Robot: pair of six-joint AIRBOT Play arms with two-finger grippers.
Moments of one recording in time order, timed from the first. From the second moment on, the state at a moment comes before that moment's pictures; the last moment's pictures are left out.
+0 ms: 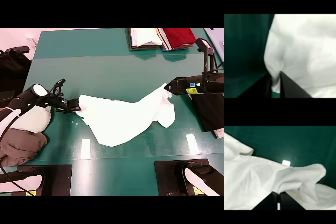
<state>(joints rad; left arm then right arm) -0.12 -1.40 0.93 0.98 -0.91 -1.43 0.03 -0.88 1.07 -1.10 1.18 1.45</state>
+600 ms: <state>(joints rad) -0.14 -0.95 1.61 1.27 -0.92 -1.48 -0.05 -0.88 1.64 -1.10 1.23 1.42</state>
